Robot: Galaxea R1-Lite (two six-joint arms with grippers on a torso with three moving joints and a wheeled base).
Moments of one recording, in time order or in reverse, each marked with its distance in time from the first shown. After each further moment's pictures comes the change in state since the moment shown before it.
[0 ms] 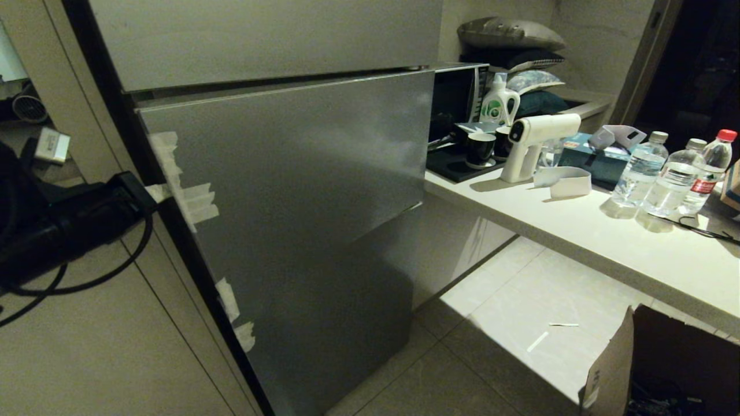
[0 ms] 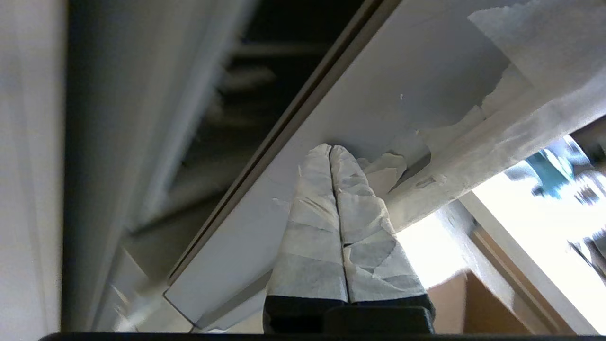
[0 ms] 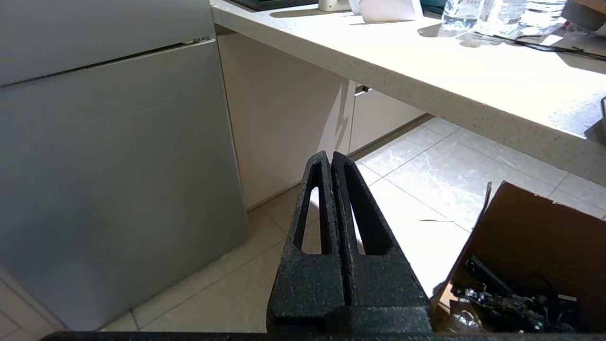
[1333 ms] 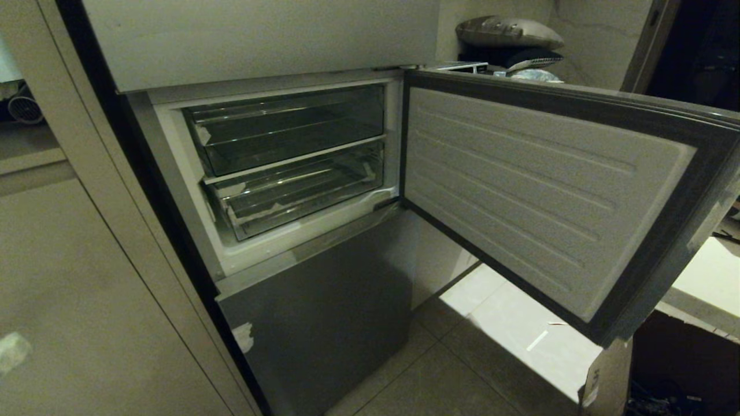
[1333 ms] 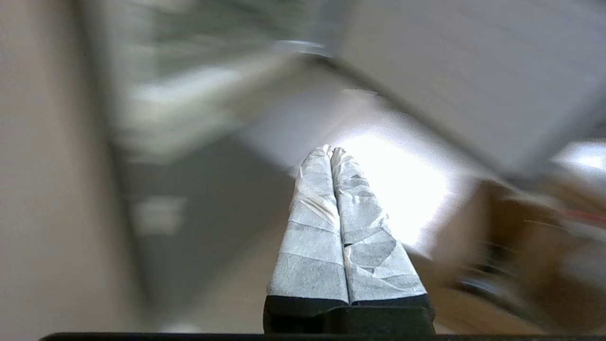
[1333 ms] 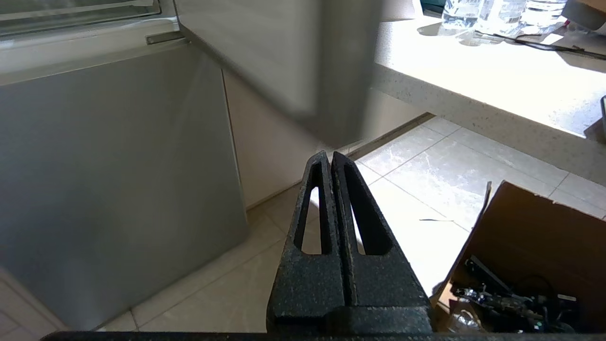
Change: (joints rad) left arm -0.407 -0.984 0.303 0.596 0.476 0.243; right arm 0.000 0.000 0.000 0.000 0.001 -0.005
